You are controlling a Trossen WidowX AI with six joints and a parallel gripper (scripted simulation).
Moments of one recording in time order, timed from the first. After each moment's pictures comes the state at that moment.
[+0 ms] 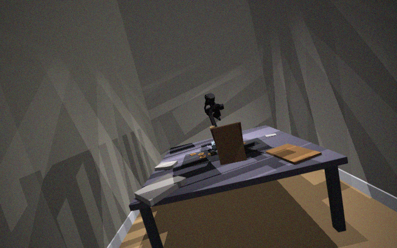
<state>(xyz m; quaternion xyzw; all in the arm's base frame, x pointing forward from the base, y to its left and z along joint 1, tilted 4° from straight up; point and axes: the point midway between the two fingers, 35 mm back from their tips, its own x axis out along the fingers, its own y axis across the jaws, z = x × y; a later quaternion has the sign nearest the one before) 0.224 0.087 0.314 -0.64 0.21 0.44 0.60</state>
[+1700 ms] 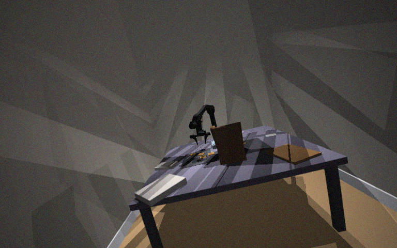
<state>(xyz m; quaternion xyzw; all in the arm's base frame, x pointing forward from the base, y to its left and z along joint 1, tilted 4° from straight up) 0.259 -0.133 0.135 -0.17 0.63 0.07 0.76</state>
